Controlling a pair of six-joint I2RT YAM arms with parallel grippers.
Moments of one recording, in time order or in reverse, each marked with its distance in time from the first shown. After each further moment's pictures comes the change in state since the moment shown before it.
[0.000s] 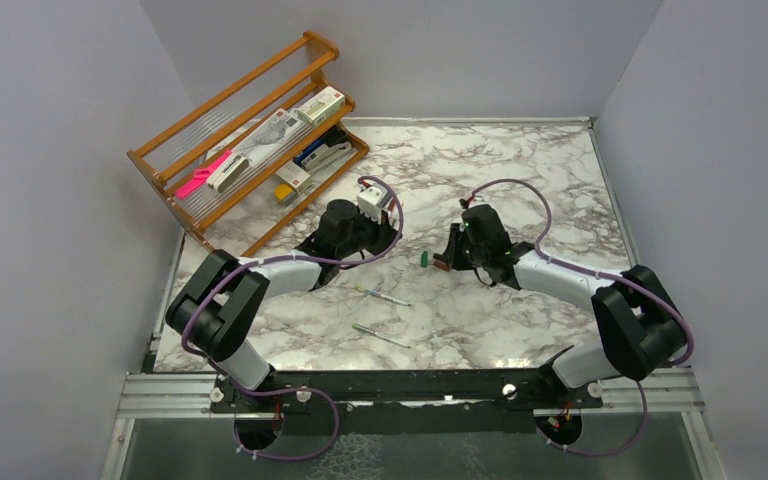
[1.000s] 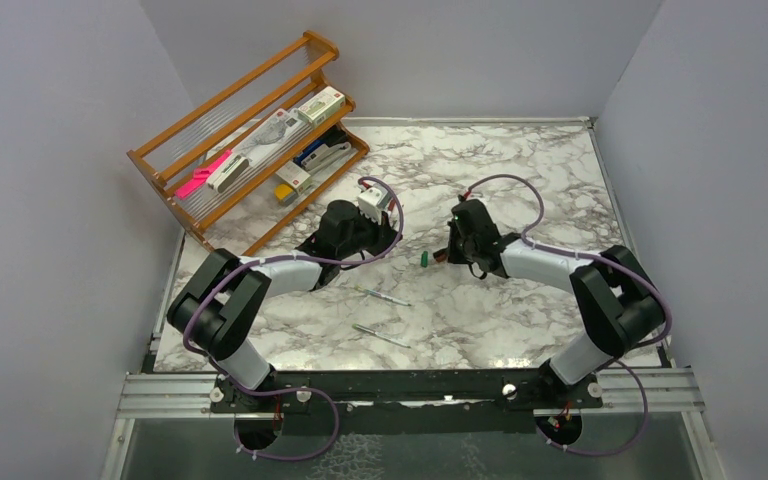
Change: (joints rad) left arm 0.000 0.011 -0.004 0.008 0.009 -0.006; right arm 0.000 0.130 0.062 -0.011 0.103 0.043
